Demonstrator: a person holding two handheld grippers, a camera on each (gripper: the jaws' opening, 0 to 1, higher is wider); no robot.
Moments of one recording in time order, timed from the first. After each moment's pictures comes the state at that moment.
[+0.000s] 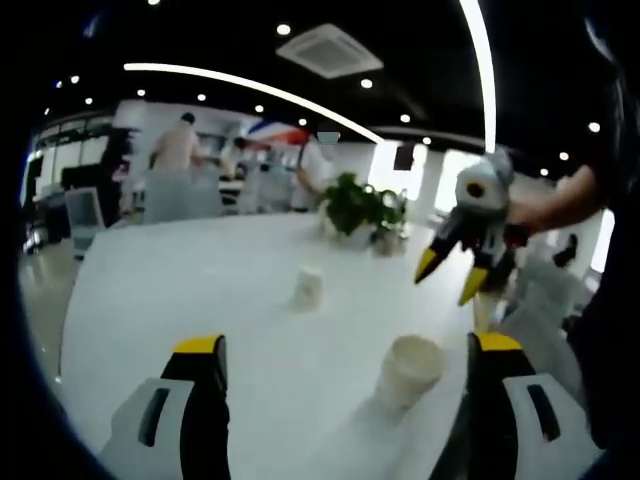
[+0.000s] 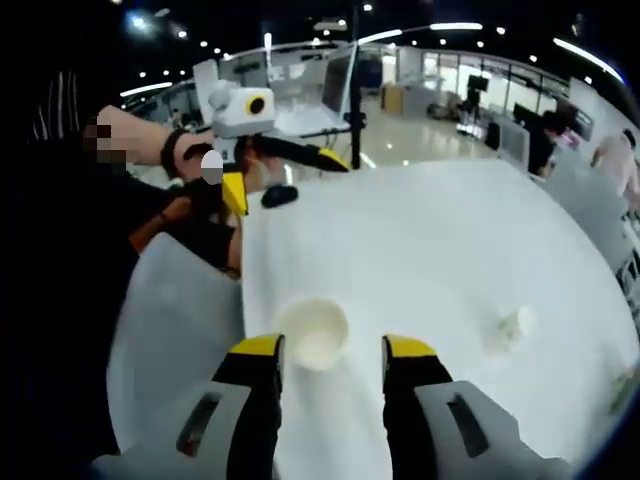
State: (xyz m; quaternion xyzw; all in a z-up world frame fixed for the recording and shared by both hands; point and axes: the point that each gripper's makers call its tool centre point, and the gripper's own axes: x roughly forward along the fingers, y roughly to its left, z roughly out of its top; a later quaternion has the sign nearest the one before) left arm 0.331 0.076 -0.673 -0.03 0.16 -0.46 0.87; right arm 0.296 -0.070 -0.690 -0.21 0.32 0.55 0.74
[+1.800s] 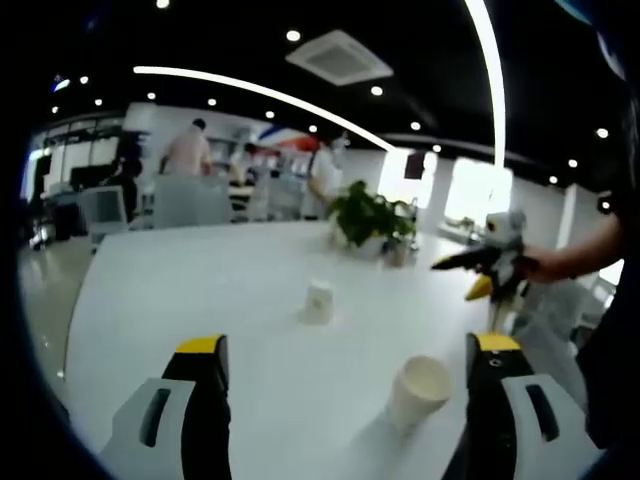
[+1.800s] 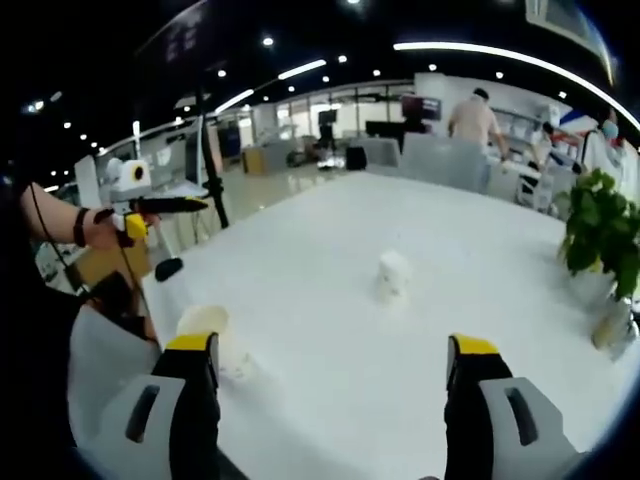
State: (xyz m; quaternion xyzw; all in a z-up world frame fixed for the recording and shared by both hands) left arm 0.362 0.075 -0.657 -0.05 0.15 -0.43 0.89; right arm 0.351 -0.184 -0.698 -0.04 0.26 0.31 0.91
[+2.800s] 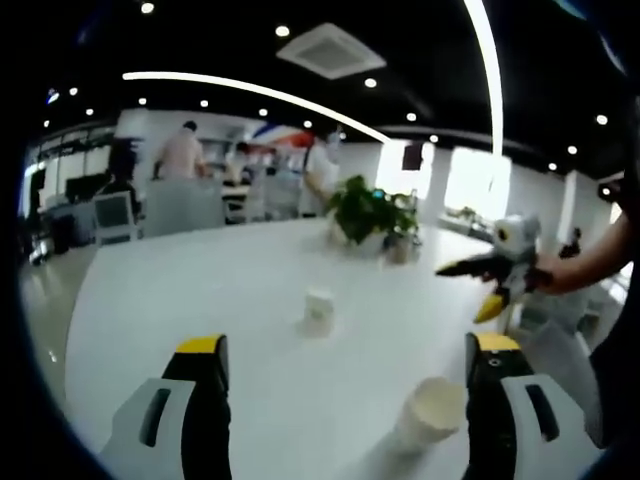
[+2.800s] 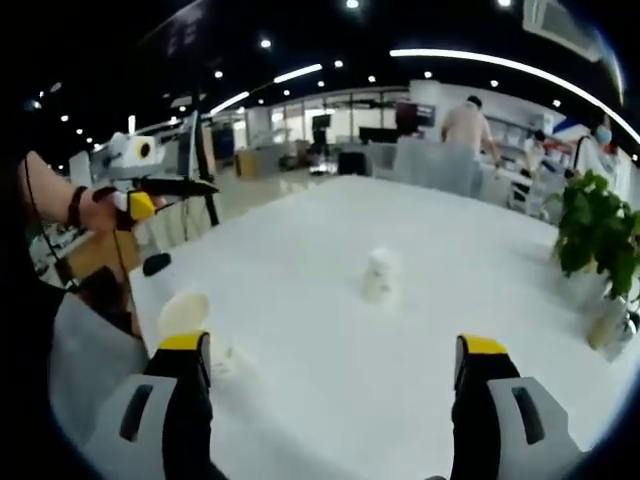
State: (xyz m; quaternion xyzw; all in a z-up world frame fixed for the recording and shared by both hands) left arm 0.387 0.030 -0.661 -0.01 0.16 -0.44 0.88; right arm 0.350 -0.191 -0.717 -0.06 0.24 0.30 0.92
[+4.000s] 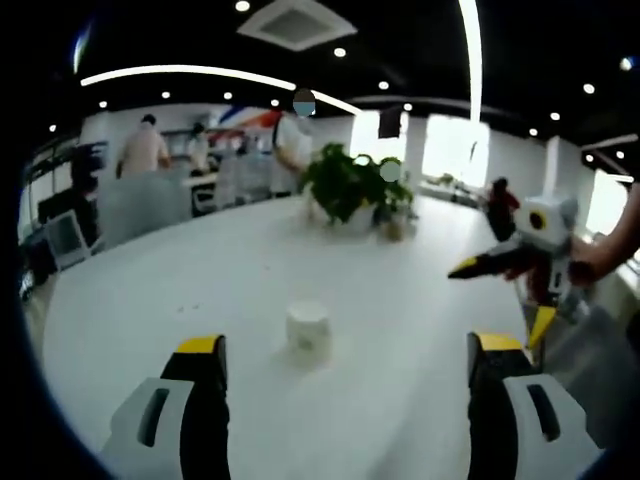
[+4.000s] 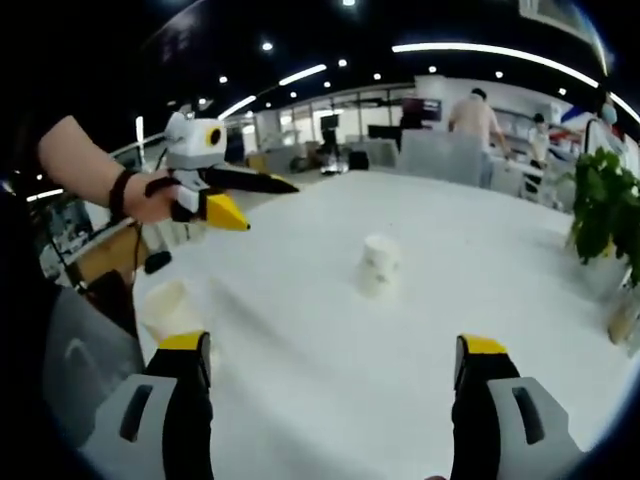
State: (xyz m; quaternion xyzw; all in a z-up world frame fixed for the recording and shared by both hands) left arm 0.472 -0.085 -0.708 0.05 0.18 -0.49 0.85; right arm 0.371 -0.206 -0.747 -0.04 0.25 0.33 0.91
